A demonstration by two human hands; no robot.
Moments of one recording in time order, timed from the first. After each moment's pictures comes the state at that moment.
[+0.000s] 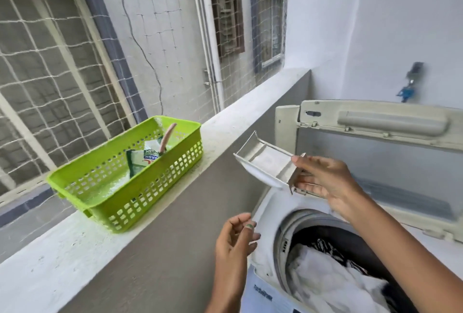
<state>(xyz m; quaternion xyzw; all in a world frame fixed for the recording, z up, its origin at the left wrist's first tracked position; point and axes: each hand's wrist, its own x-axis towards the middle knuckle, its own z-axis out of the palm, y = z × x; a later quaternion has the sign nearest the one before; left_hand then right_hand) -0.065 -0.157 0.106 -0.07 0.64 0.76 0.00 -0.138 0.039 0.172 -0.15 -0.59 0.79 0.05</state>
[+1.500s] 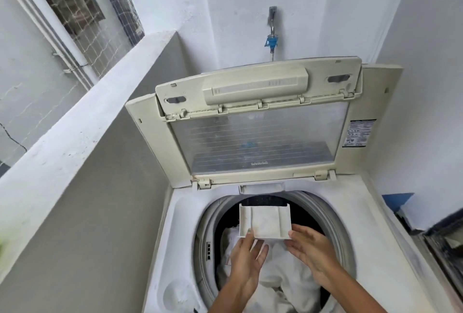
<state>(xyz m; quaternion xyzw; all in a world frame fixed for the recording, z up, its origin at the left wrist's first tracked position) -0.138 0.039 -0.062 -0.22 0.46 0.77 0.39 -0.052 0.166 -0.062 -0.46 -0.41 0.78 0.13</state>
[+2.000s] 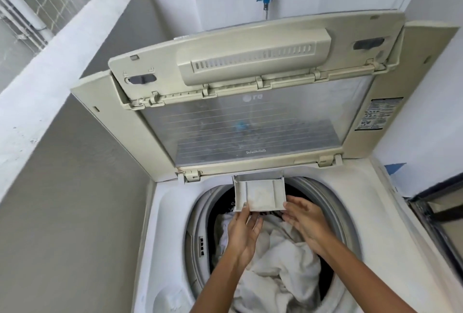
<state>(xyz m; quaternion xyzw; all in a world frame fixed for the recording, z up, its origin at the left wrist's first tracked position) -0.192 0.080 -0.099 -0.25 0.43 0.76 0.42 -0.106 0.202 -0.099 -0.48 -0.41 0.76 0.14</state>
